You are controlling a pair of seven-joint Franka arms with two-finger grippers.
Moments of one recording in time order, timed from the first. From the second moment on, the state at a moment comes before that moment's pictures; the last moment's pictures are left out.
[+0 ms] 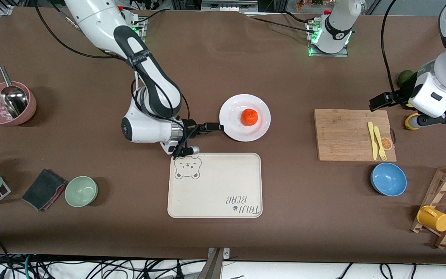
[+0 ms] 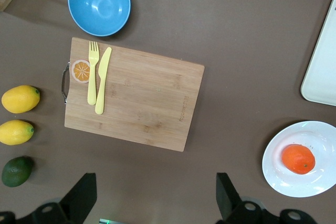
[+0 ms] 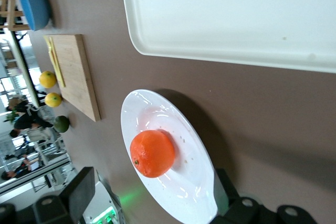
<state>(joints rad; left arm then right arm) 0.07 0.09 -0.15 -1.62 -0.01 1.55 -0.30 0.46 0.68 0.08 -1.66 1.11 2.19 -0.28</state>
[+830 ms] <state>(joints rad) 0.07 0.09 -0.14 -1.62 -0.01 1.55 -0.30 0.53 0.75 0.09 -1.70 1.23 2.26 -0.56</state>
